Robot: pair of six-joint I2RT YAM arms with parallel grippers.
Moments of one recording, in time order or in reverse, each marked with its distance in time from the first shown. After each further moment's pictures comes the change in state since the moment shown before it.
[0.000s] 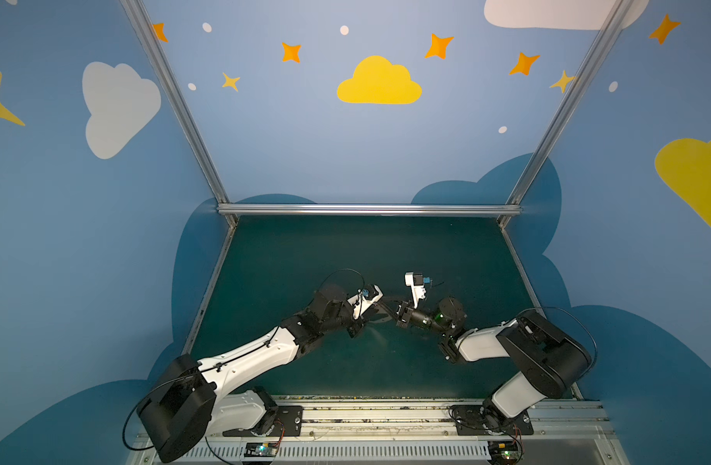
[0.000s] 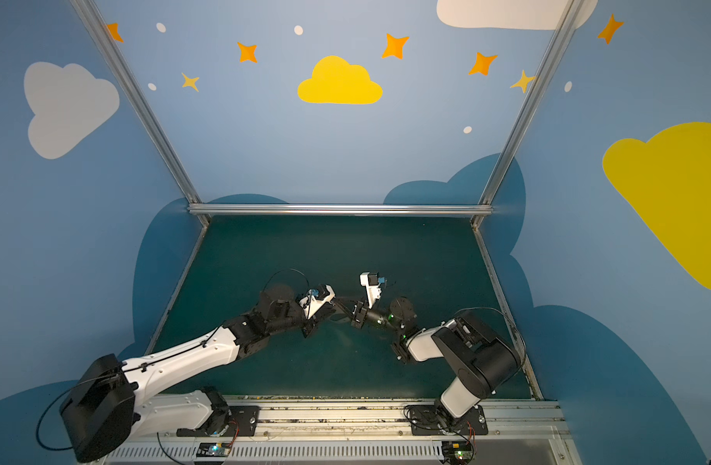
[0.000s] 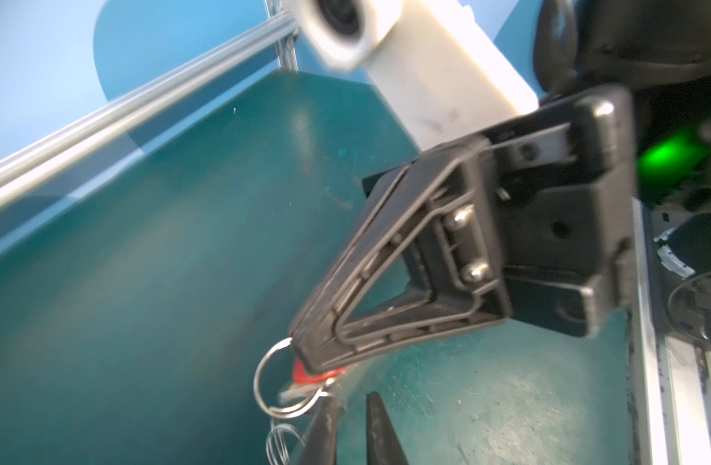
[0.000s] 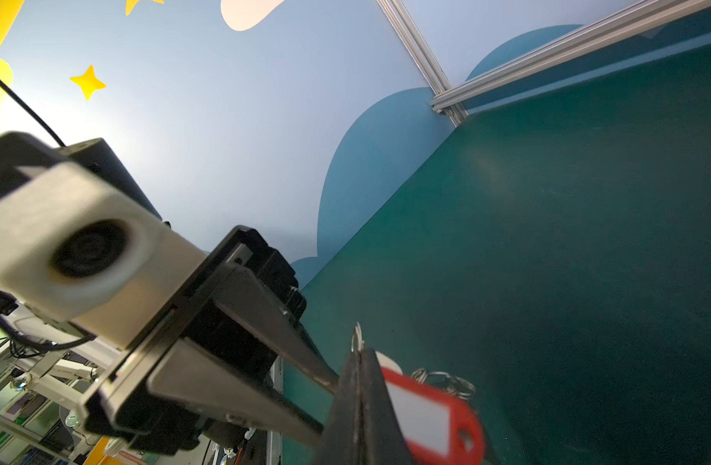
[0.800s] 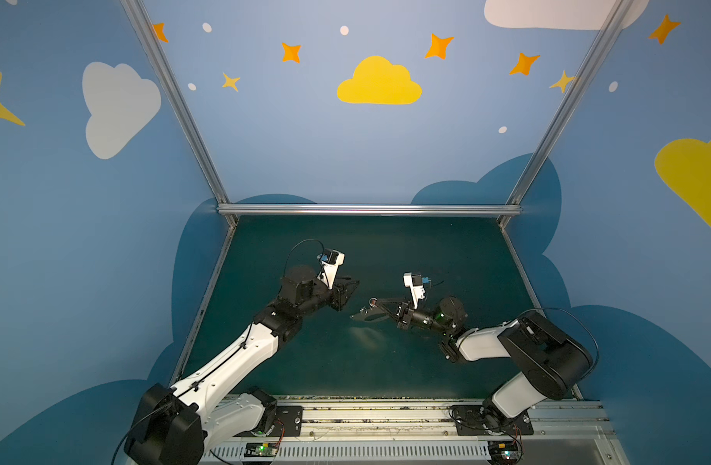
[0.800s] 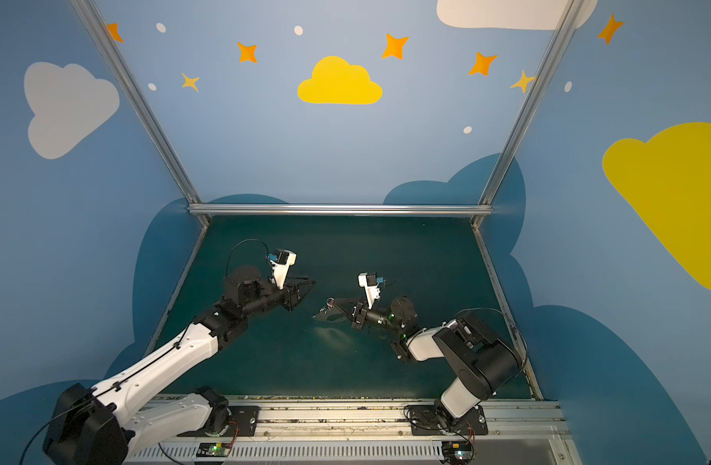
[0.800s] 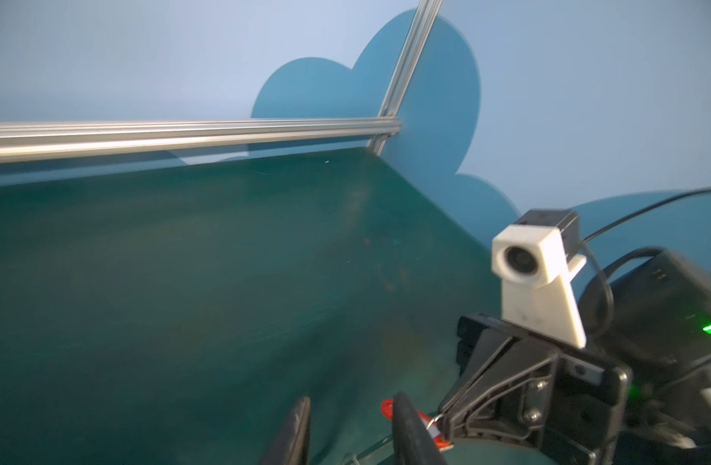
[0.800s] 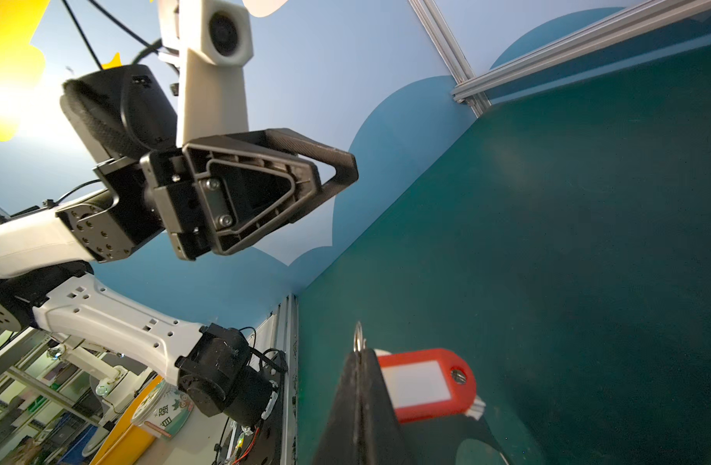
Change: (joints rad) left arm 0.282 -0.087 0.070 -0.032 0.176 -0.482; right arm -0.009 -0.014 0.006 0.000 -0.064 0.005
